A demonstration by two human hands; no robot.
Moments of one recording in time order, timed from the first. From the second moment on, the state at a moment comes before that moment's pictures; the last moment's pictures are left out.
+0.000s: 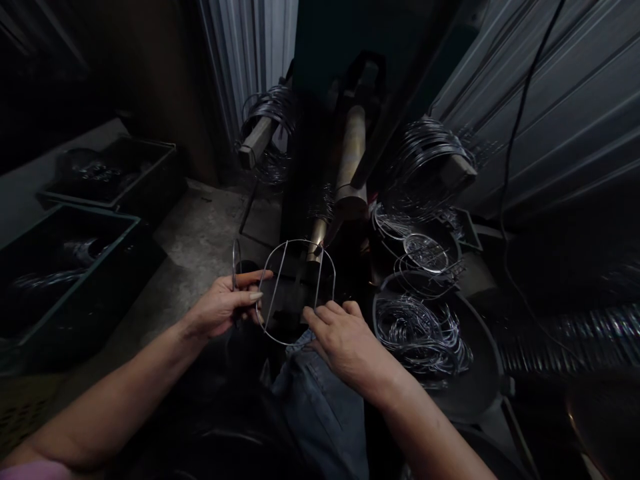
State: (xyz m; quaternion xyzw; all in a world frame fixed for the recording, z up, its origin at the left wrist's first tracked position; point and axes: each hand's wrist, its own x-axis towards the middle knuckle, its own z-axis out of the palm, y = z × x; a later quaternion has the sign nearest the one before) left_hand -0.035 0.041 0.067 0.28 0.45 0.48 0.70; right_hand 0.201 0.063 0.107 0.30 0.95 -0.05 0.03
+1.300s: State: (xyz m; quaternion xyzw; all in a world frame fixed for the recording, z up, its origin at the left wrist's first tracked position) left_hand -0.023 0.024 0.047 0.27 0.49 0.49 0.67; right_hand 0.184 0.068 0.060 0.60 0.61 -0.46 -0.22
